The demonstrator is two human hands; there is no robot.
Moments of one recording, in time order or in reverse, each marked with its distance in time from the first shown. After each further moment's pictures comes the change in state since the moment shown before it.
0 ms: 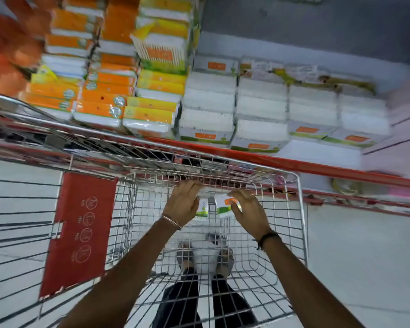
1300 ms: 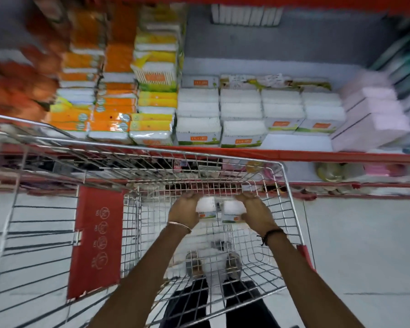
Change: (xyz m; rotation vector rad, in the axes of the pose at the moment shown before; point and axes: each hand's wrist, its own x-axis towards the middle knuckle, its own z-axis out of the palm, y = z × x) left_hand -0.026 0.040 -0.037 0.081 -0.289 -0.226; right_hand -0.040 -0.029 -0.026 -0.057 -0.121 0.250
